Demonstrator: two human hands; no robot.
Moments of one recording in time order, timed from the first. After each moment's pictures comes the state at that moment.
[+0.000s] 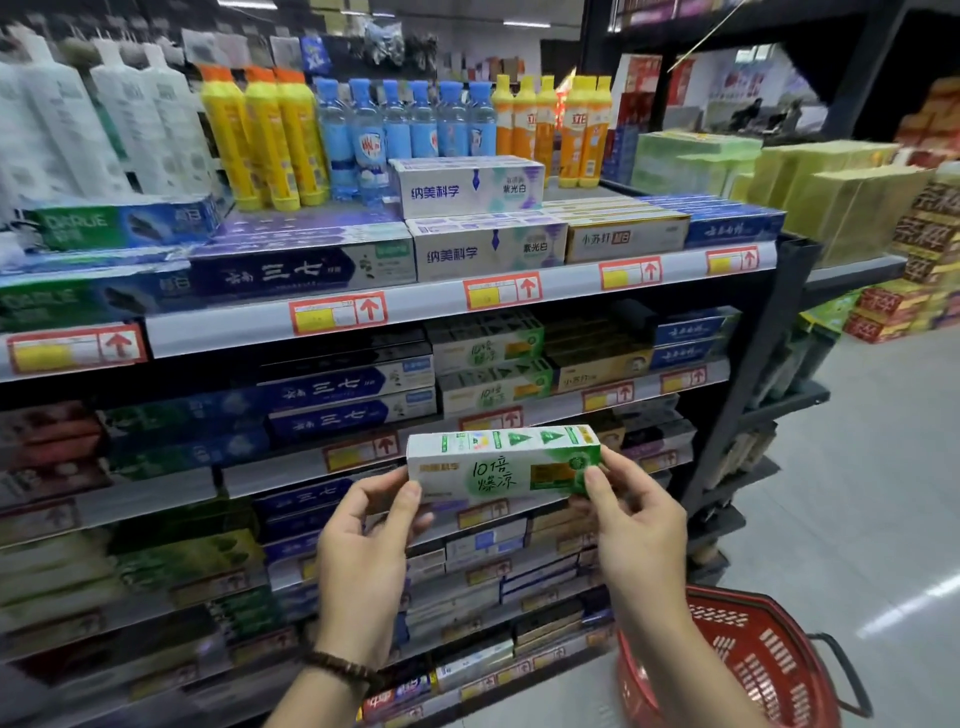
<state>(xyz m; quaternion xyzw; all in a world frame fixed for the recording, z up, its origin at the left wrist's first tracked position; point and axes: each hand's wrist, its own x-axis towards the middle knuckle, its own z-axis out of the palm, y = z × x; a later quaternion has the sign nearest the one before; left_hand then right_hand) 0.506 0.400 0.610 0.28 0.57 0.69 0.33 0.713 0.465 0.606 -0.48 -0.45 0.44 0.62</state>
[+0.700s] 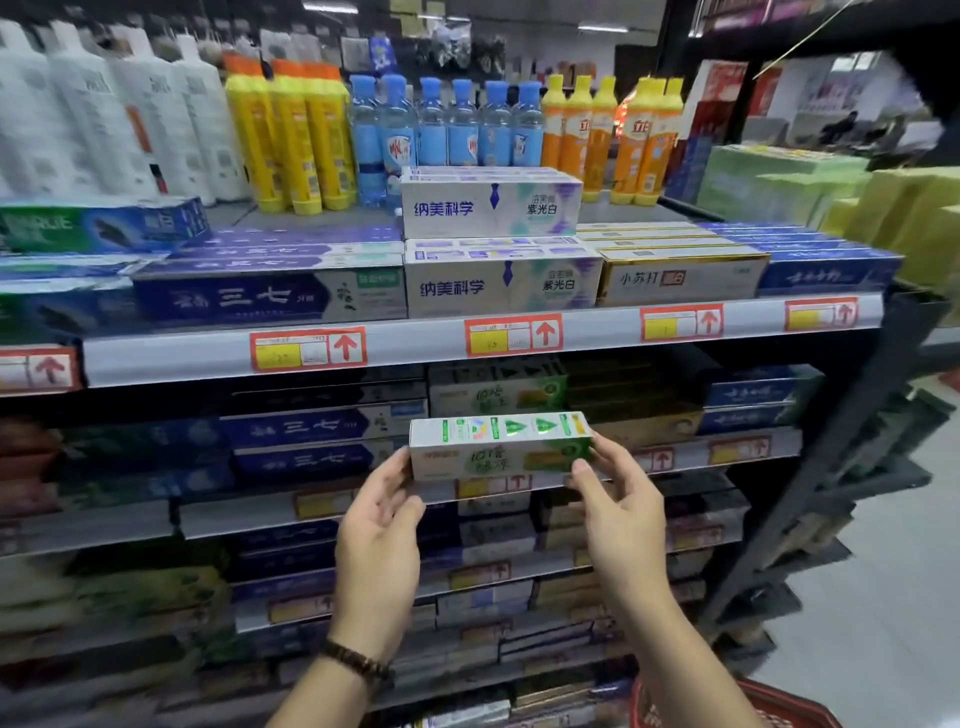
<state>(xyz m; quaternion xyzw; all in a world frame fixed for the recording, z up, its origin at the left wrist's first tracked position) 0.519 0.516 0.610 0.28 0.61 0.68 0.29 0.702 0.614 0.606 -0.47 -0.54 0.45 0.53</state>
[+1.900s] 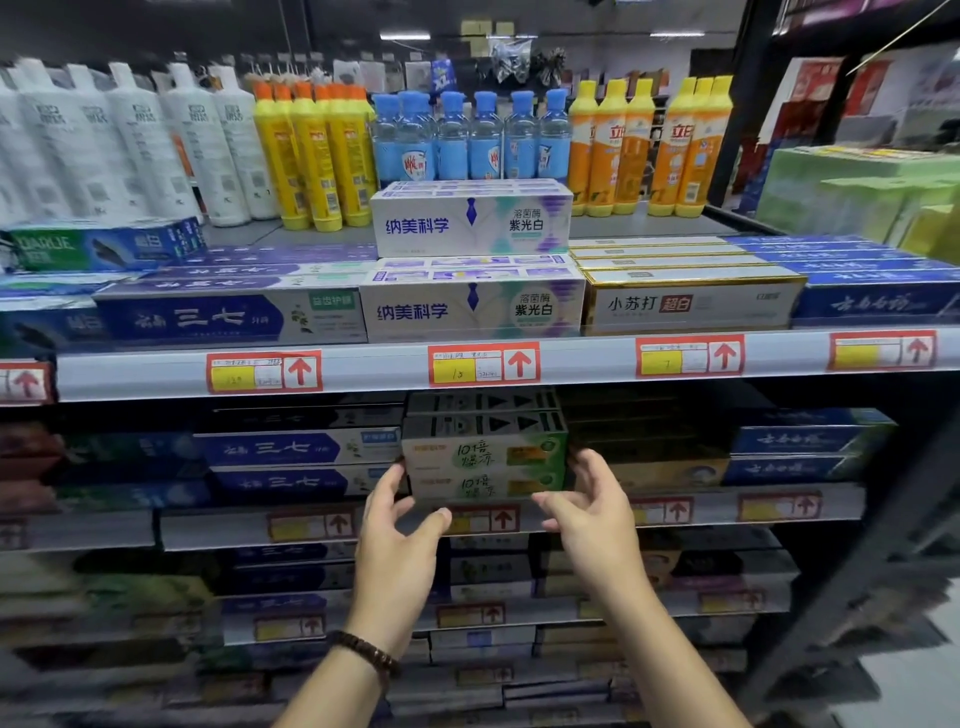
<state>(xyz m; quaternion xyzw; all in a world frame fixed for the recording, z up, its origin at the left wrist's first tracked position) 0.548 0.590 0.588 0.26 0.68 0.64 0.24 0.703 0.713 0.576 -0.45 -0.61 0.52 0.40</state>
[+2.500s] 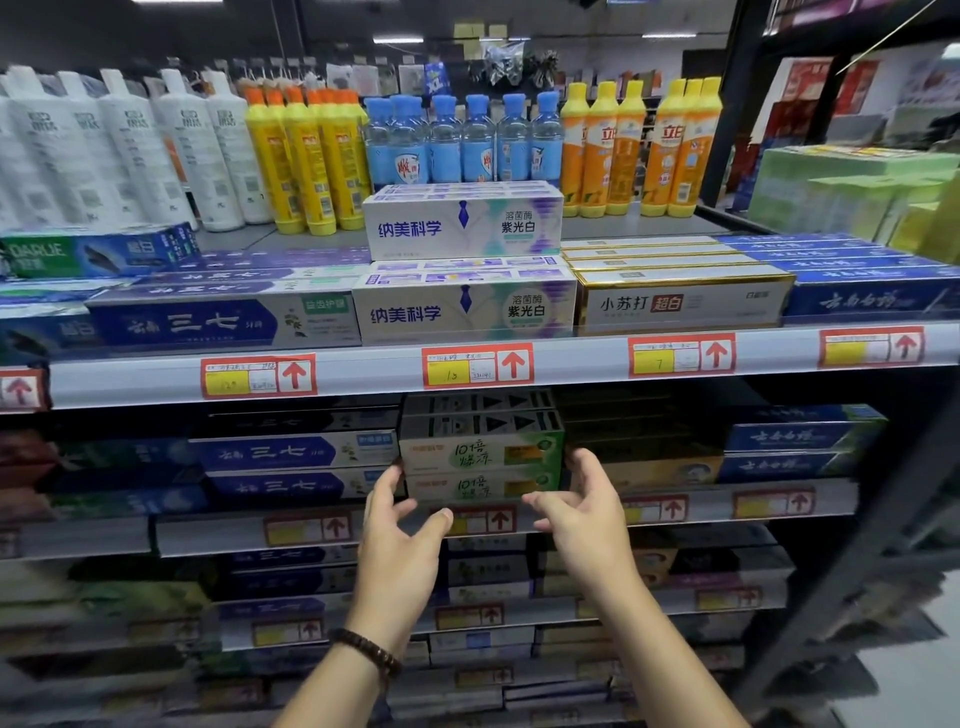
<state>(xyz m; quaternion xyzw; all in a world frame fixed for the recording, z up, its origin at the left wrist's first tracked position) 0.548 0.594 0.588 0.27 0.70 0.61 0.25 0.699 0.713 0.576 -0.44 -0.62 0.52 0.39</state>
